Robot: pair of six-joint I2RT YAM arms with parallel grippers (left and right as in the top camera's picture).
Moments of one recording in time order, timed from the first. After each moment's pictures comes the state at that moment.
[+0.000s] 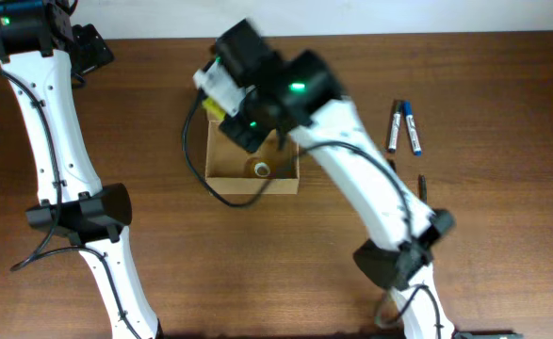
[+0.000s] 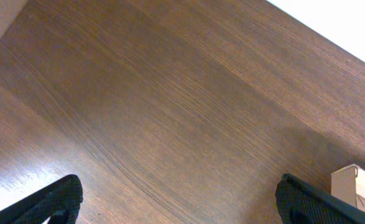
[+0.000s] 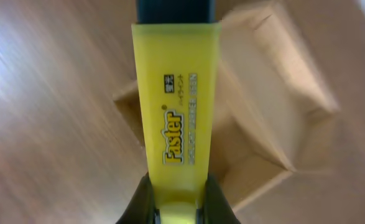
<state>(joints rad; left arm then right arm) 0.16 2.38 2.95 -1.68 -0.27 -0.40 0.72 2.24 2.59 -1.49 -0.04 -0.26</state>
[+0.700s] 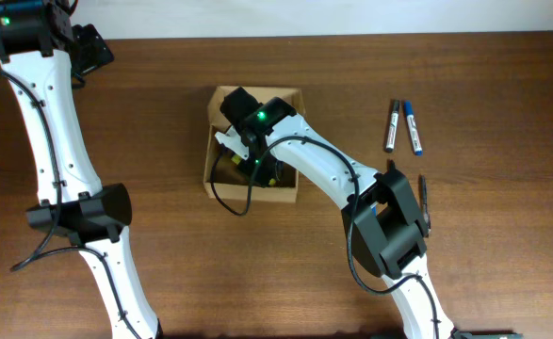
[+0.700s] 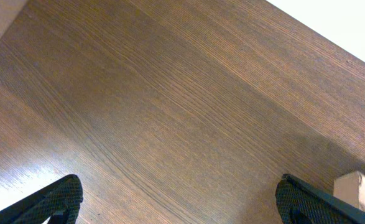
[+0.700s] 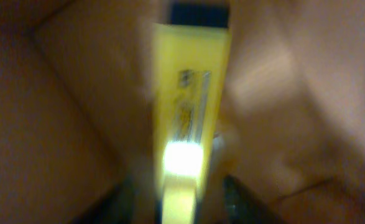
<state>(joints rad) 0.16 2.38 2.95 -1.68 -0.27 -0.40 0.68 2.30 1.98 -1.12 -0.05 -0.30</state>
